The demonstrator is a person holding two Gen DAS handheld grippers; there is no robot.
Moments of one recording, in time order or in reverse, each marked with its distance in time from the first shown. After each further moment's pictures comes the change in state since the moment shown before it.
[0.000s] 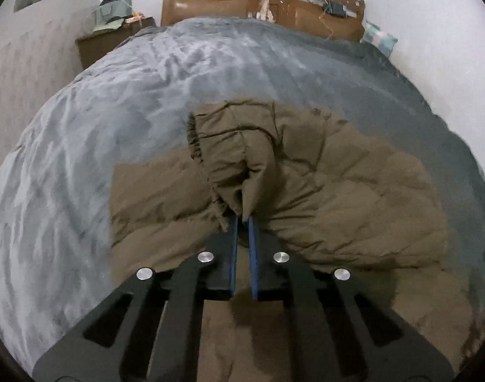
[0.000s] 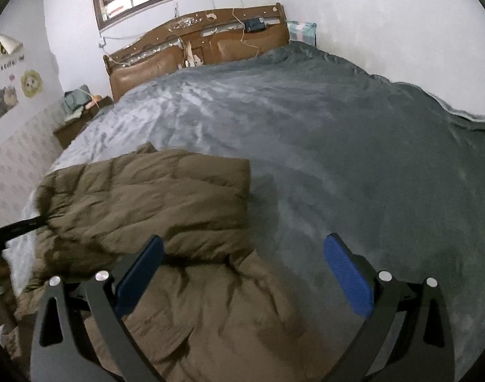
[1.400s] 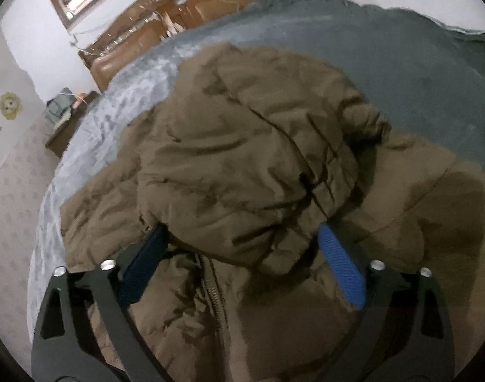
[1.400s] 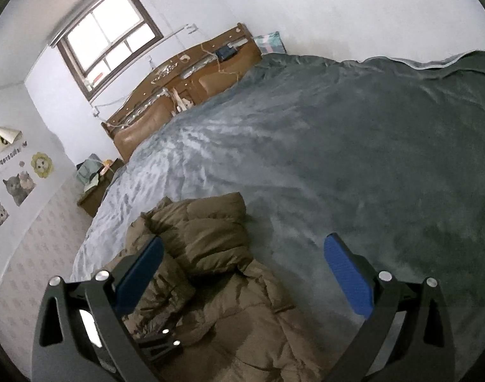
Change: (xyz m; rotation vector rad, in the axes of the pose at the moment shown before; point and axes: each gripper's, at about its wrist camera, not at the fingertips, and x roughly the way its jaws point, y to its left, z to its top) left arm 0.007 -0.213 -0.122 0.552 0.022 0.110; right arm -0.082 -0.068 0.000 0.306 -0.090 0.133
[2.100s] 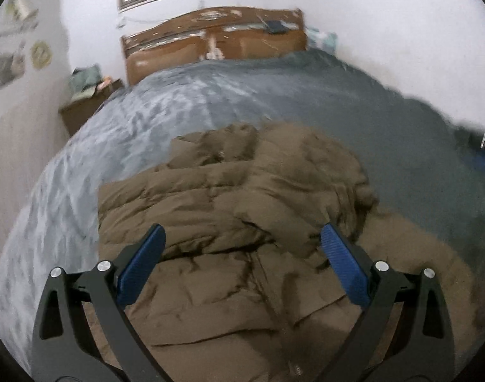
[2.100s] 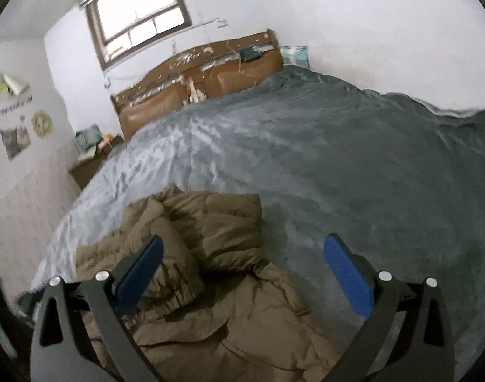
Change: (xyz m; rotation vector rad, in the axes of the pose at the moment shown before) left arm -0.090 0.078 -0.022 -0.258 -0.195 -0.050; right arm -0.007 0.052 -0.003 -0.176 -0.032 -0.043
